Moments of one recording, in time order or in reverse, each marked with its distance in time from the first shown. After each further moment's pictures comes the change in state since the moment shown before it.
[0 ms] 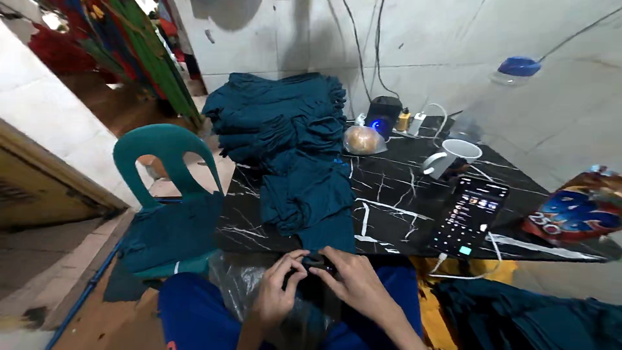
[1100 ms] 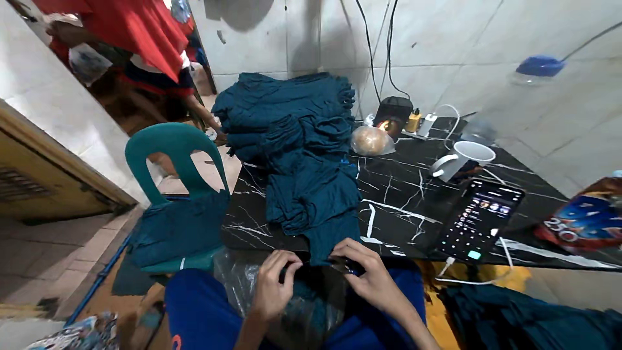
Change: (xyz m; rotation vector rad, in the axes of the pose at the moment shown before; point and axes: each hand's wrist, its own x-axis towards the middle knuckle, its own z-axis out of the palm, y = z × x) left_hand -0.002 -0.010 -0.004 0.349 0.167 0.037; right_hand -0.008 0.034 -0.005 0.398 0.059 -0.041
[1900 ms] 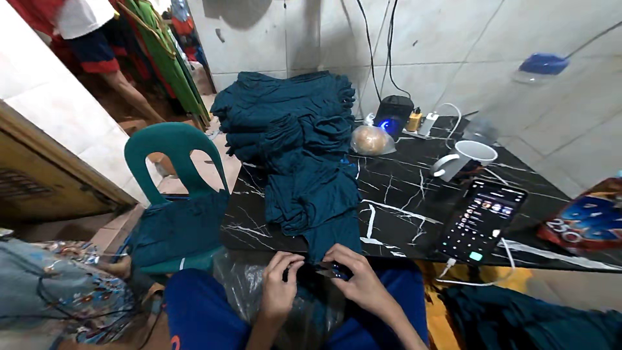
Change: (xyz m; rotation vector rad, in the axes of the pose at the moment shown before) left_hand -0.007 0.006 0.024 -0.053 0.102 -0.212; right_hand -0.004 0.012 0.022 0.052 -0.054 0.049
